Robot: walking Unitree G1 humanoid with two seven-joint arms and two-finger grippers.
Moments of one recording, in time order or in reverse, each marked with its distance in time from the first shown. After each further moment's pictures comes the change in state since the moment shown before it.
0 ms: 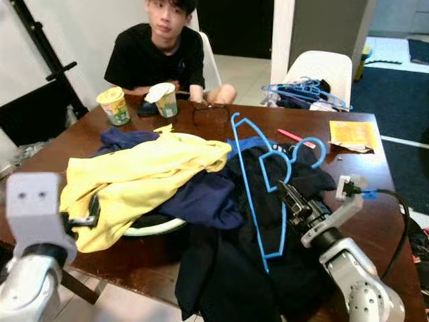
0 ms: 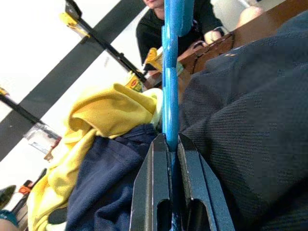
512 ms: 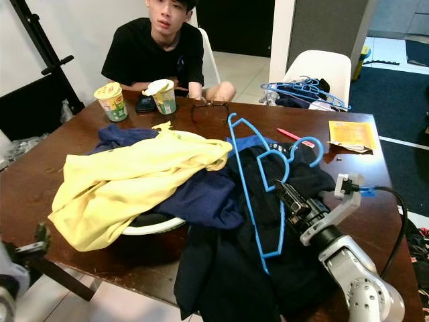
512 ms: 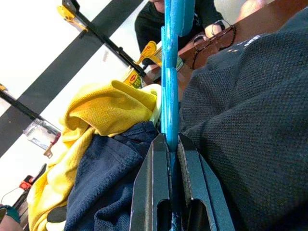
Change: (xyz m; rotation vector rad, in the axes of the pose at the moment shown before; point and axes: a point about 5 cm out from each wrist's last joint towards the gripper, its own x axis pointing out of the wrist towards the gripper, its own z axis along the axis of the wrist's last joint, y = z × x) left arm -0.006 0.046 -0.020 -0.080 0.082 0.172; right arm 0.002 -0.001 0.001 0.011 0.012 0.008
